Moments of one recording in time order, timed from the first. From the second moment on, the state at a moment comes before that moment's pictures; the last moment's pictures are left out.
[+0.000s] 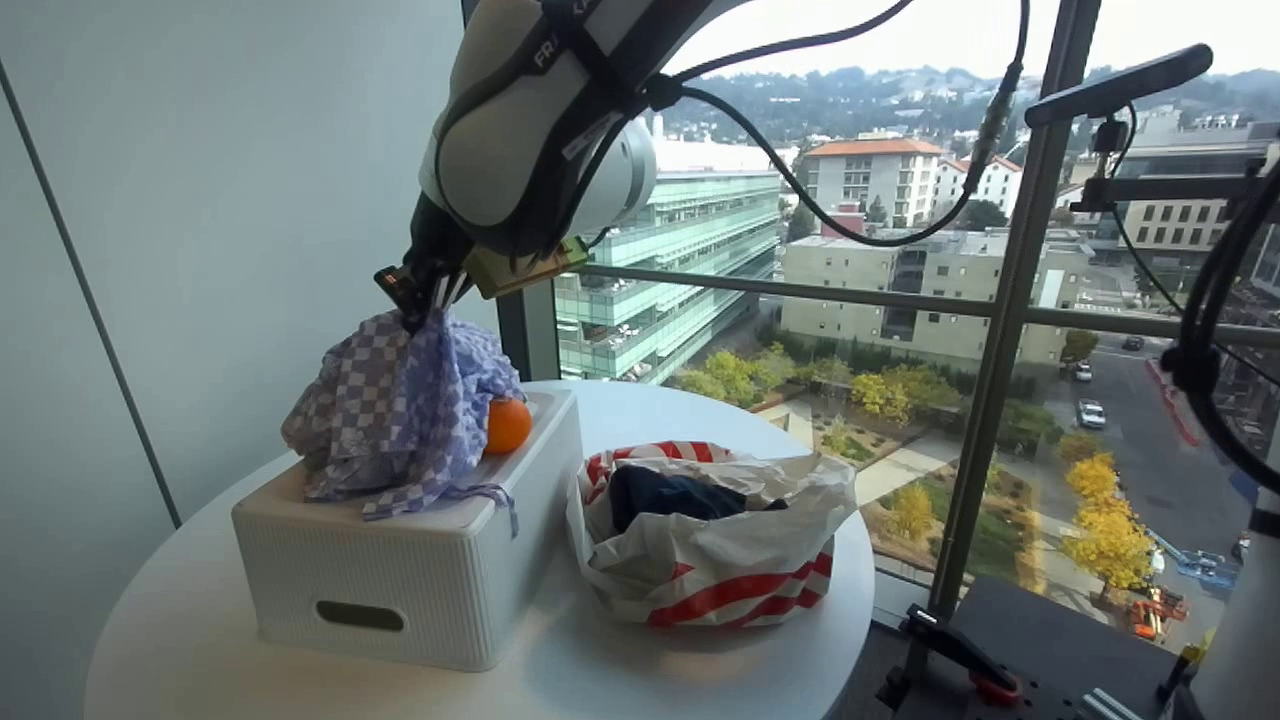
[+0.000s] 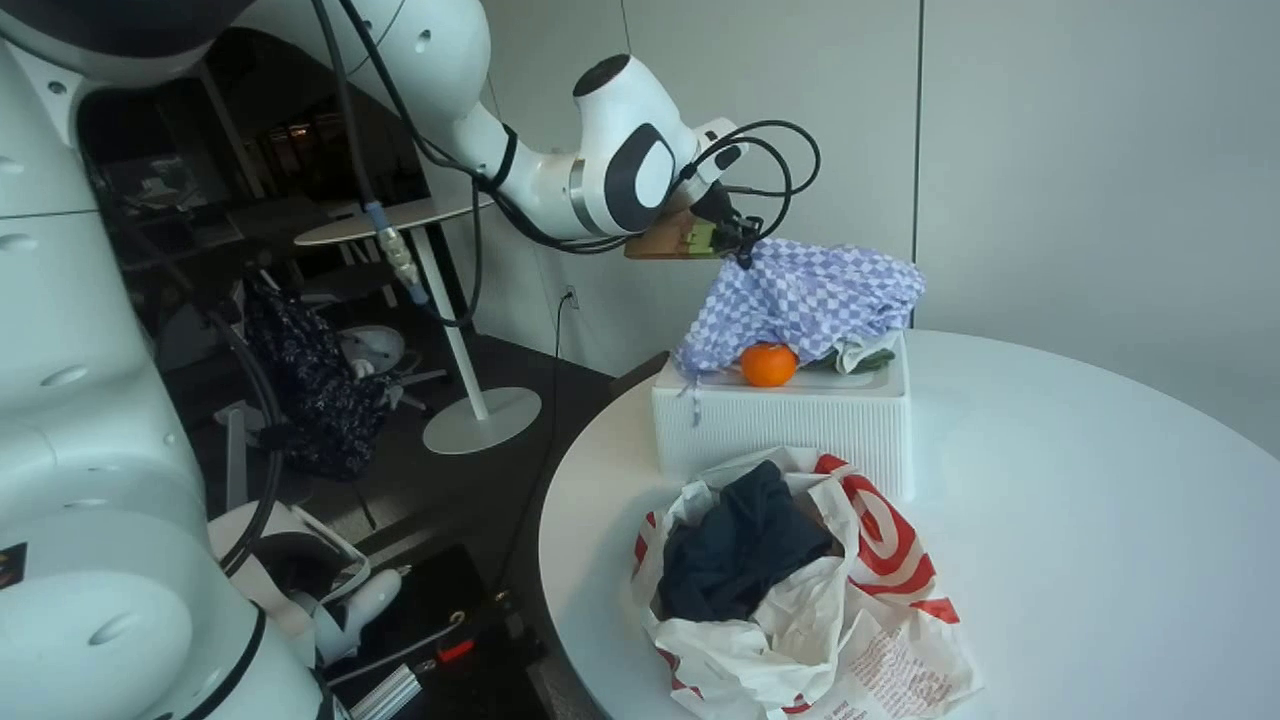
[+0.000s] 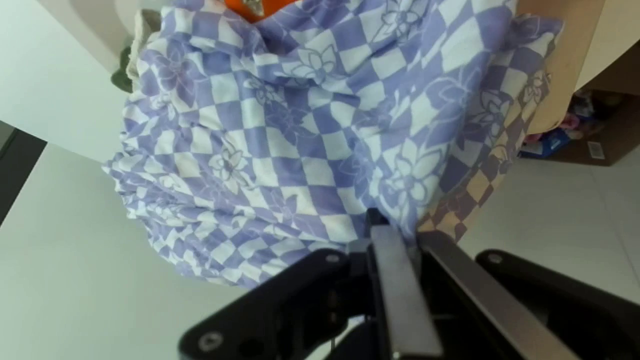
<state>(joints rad) 0.16 0.15 0.12 -2.13 -0.14 2.98 0.03</state>
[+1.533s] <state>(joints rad) -0.17 -0.70 0.20 -2.44 -0.57 2.99 0.52</state>
